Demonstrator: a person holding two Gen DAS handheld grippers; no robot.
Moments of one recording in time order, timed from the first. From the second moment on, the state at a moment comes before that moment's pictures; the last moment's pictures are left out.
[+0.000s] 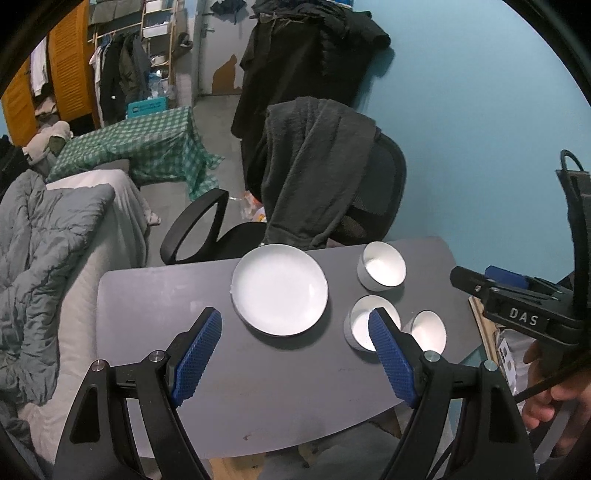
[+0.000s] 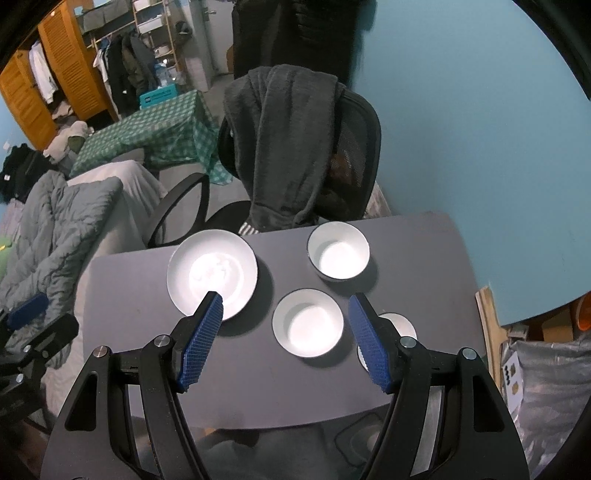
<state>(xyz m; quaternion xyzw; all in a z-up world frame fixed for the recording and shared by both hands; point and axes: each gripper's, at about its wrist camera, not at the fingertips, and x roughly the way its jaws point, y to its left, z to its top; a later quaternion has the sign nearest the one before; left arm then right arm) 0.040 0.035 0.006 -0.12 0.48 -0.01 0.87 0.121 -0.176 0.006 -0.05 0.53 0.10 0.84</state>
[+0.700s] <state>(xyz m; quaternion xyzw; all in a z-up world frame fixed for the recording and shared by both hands) 0.055 -0.014 0.009 -0.08 0.49 -0.09 0.87 0.106 -0.230 0.008 -0.01 0.53 0.03 0.85</state>
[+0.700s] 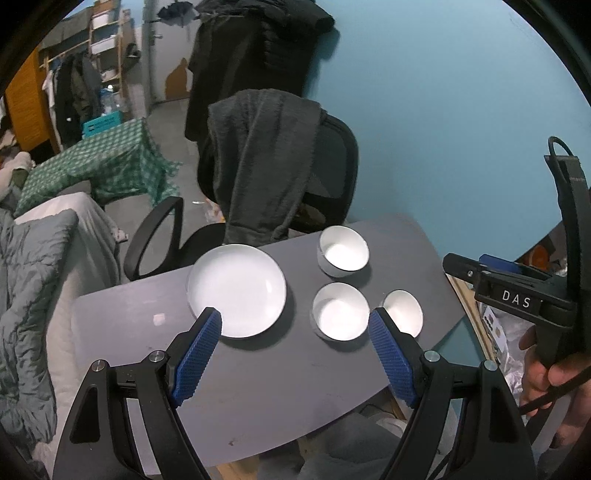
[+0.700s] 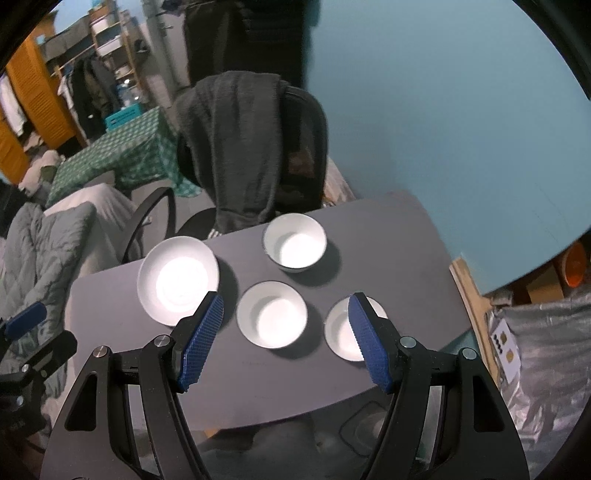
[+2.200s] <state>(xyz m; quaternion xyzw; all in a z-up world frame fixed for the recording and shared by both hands) 0.153 -0.115 -0.060 -0.07 0.57 -0.10 0.82 0.174 -0.340 -0.042 0.02 0.58 0.01 0.81</state>
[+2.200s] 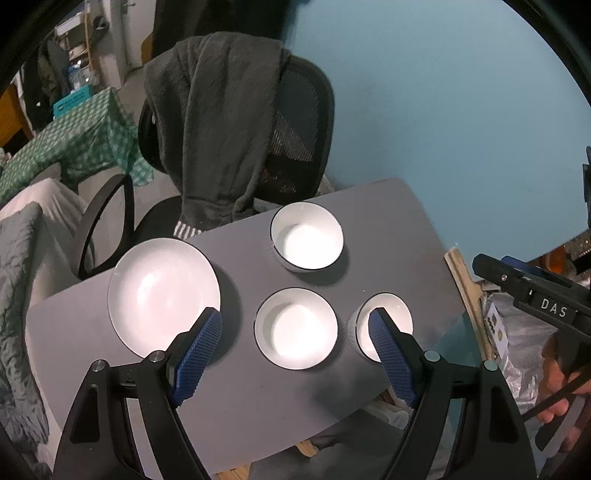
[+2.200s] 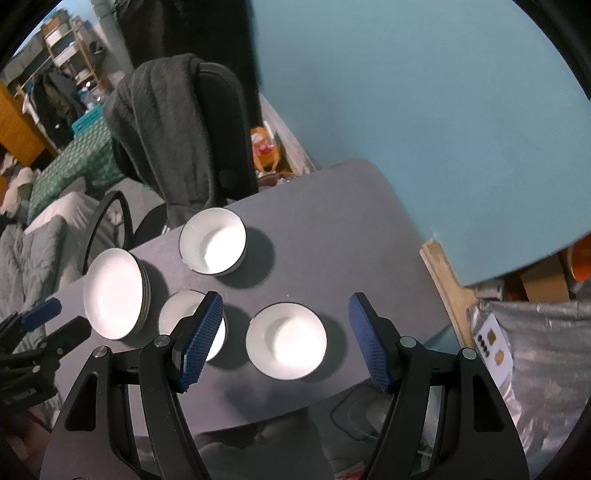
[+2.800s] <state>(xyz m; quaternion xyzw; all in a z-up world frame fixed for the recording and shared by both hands) 0.165 -0.113 -0.129 -0.14 0.60 -0.05 0.79 0.222 -0.328 -0.117 -0.03 0.63 0.11 0.77</state>
